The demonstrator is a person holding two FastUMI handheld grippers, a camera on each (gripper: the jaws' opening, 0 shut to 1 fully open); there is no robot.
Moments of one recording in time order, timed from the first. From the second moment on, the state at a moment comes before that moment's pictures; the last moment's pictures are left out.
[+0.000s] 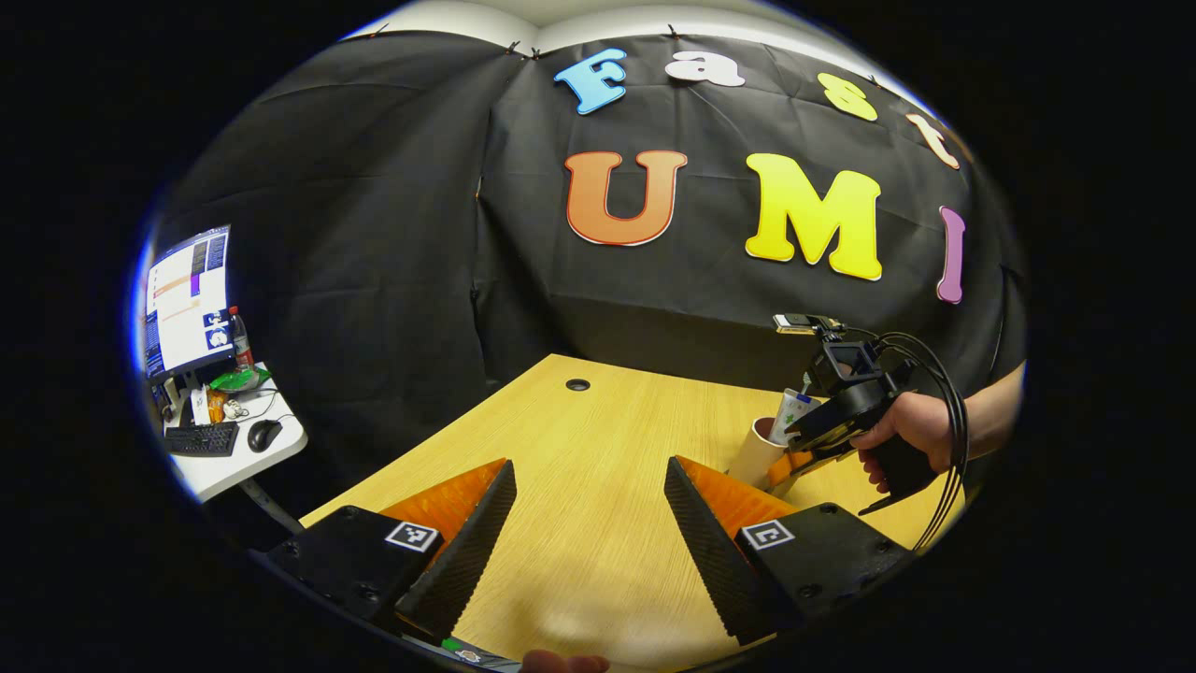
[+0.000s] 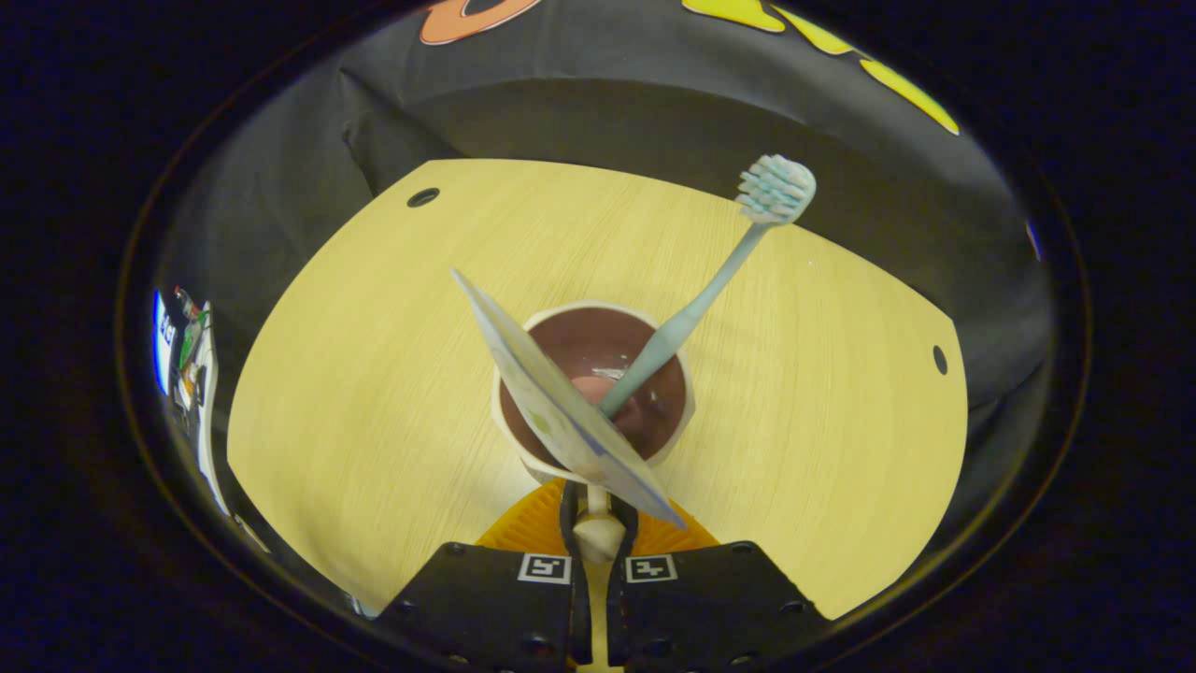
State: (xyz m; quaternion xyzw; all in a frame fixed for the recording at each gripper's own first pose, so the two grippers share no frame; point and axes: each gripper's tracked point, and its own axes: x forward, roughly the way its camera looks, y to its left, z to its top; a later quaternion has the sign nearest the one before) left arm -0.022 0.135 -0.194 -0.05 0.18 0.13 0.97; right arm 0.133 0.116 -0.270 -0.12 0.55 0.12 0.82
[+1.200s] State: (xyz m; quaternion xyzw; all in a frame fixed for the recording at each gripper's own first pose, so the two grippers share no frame) left arm 0.029 0.012 -0.108 -0.04 0.12 -0.02 0.99; right arm 0.051 -0.017 -0.055 -0.04 0.30 0.03 0.95
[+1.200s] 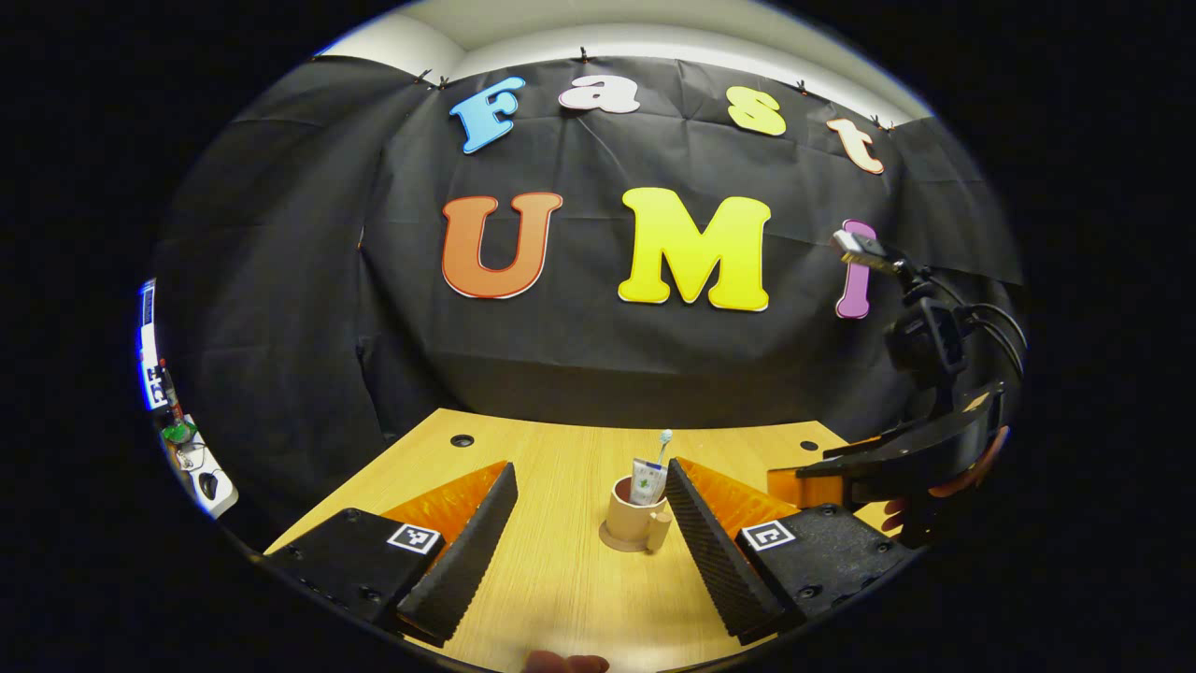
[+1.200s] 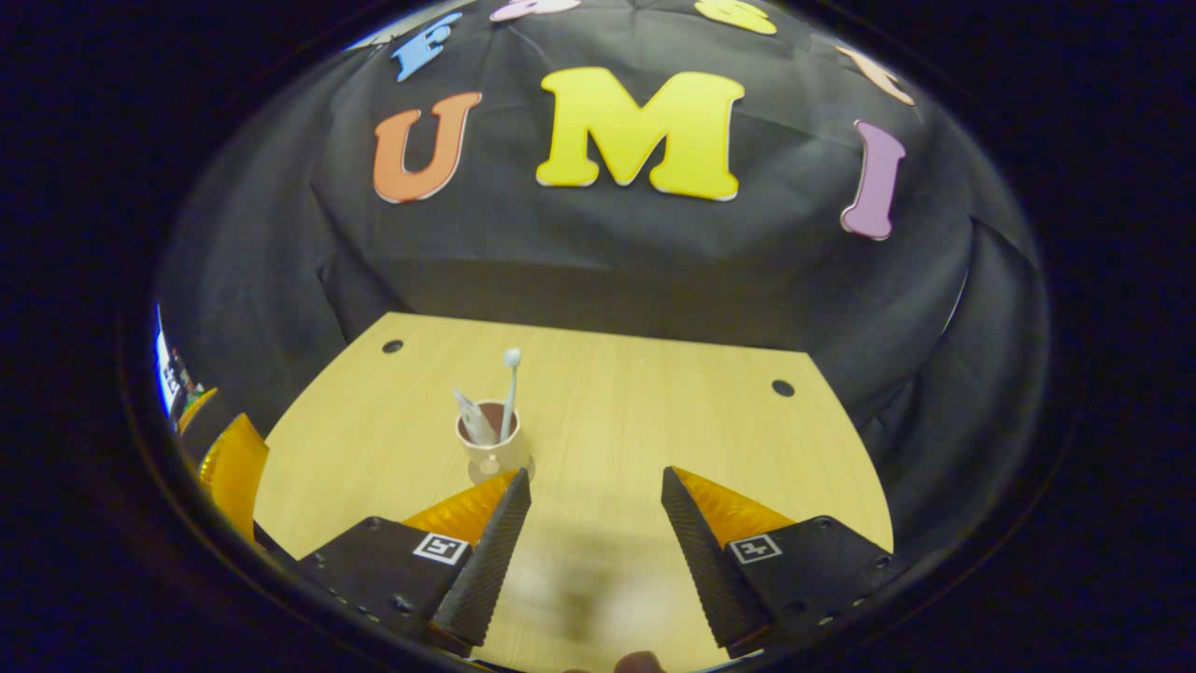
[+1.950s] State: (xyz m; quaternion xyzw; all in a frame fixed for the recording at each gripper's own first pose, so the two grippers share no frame) left arm 0.035 -0.022 -0.019 -0.03 0.06 -0.04 1.00; right arm 0.051 0.012 0.001 -0.02 0.08 -0.01 1.00
